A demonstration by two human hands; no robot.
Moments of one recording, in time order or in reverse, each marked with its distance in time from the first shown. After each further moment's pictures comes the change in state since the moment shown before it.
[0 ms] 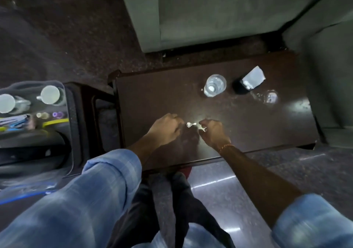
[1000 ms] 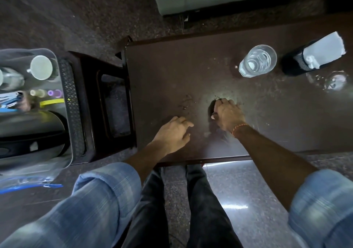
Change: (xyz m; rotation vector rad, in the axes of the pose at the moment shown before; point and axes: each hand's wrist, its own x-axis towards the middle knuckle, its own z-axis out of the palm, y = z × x) left_hand -0.012 -0.057 0.082 -0.111 -0.070 -0.152; right_hand 0.109 0.019 0.078 -0.541 -0.111 -0.133
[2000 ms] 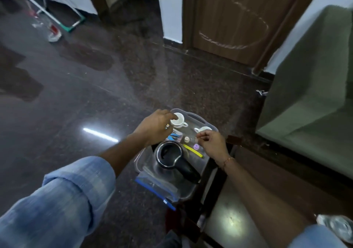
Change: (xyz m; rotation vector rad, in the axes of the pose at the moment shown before) left_hand -0.333 -0.241 -0.309 -0.050 0.755 -0.372; right_hand -0.047 -0.468 -0.188 0.742 0.043 -0.490
